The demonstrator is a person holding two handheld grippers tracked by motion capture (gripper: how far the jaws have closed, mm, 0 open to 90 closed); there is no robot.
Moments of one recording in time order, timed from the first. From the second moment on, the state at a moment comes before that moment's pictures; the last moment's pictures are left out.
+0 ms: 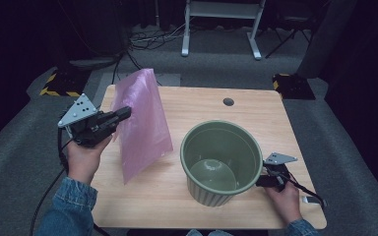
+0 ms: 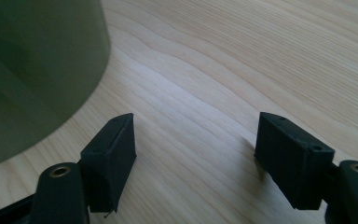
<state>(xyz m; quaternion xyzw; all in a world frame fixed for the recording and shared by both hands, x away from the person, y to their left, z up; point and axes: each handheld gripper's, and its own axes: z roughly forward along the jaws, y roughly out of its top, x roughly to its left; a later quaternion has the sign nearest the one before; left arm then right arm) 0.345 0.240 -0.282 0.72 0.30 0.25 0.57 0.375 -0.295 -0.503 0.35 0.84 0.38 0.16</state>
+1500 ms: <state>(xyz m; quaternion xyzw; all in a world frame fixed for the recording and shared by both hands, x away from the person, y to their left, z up) 0.350 0.198 -0.194 0.73 0.20 0.24 0.61 0.364 -0.265 -0.504 0.28 0.87 0.39 0.13</state>
